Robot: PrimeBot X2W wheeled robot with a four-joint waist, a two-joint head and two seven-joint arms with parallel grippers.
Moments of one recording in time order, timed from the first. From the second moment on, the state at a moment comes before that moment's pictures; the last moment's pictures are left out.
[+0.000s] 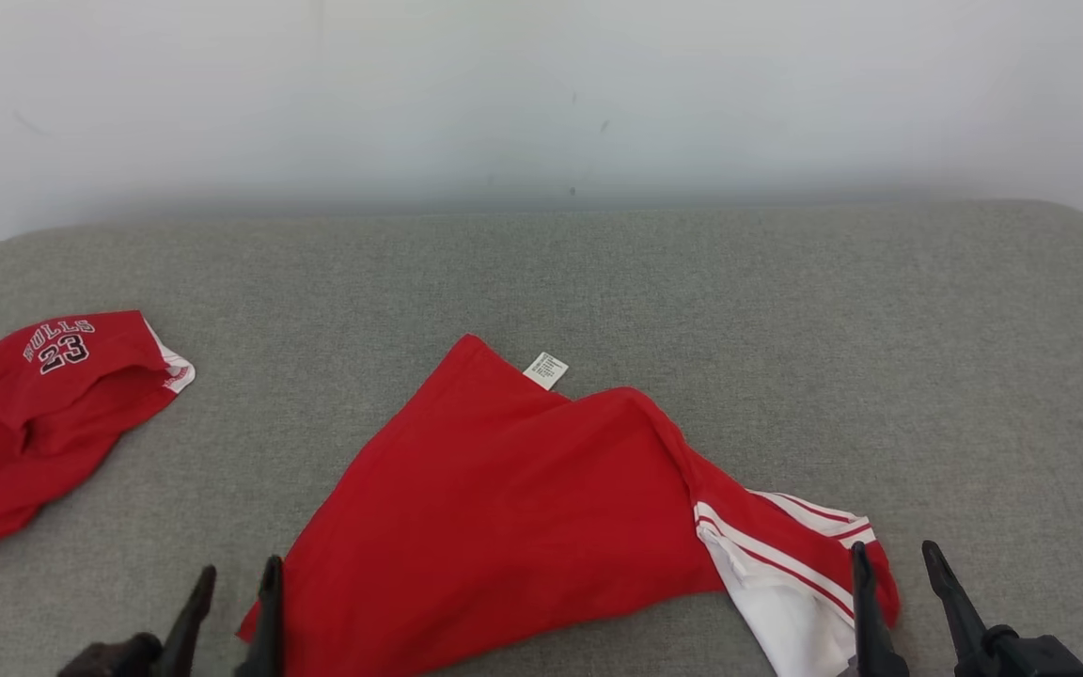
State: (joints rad) left arm -0.03 0.24 -0.22 0.33 -0.60 -0.06 -0.26; right arm 0.10 -0.05 -0.06 0.16 0.14 0.13 -0.26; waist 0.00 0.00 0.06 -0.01
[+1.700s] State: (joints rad) left arm -0.91 0.58 -0.79 0.79 -0.95 -0.13 0.28; right arm -0.06 -0.05 0.05 0.17 0.24 0.13 -0.26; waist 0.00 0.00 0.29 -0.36
